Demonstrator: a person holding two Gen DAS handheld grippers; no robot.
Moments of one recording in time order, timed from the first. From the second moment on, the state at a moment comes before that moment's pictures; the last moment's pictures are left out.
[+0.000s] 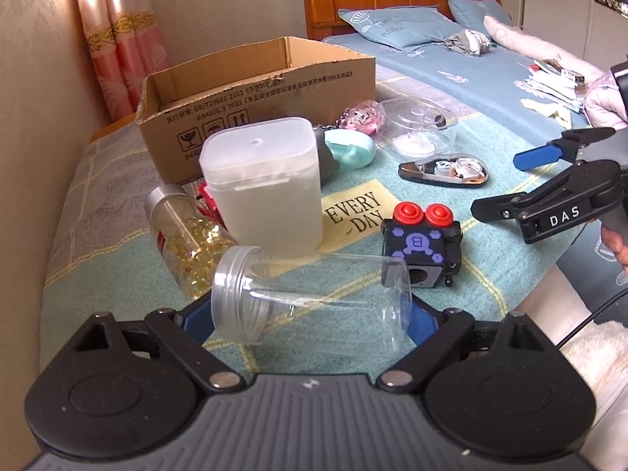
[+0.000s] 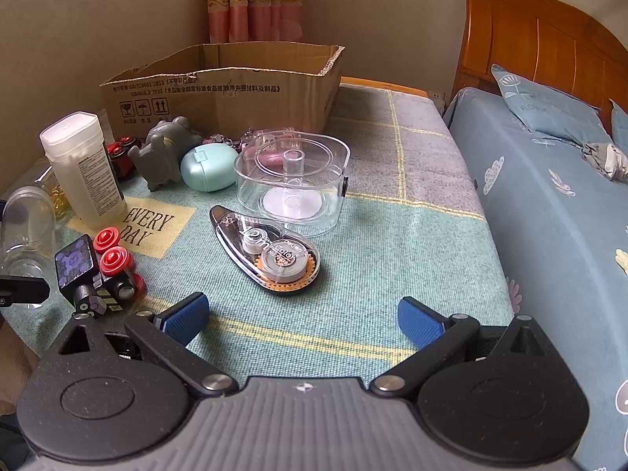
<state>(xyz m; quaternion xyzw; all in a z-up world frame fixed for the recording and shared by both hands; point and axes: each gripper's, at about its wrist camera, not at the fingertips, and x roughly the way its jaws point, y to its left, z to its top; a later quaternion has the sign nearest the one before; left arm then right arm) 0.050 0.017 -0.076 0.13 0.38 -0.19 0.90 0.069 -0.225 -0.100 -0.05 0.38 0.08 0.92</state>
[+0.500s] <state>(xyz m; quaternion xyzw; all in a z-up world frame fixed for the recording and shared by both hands) 0.042 0.047 -0.072 0.08 0.39 -0.12 0.91 0.086 -0.249 -0.098 -0.03 0.39 0.01 0.92</state>
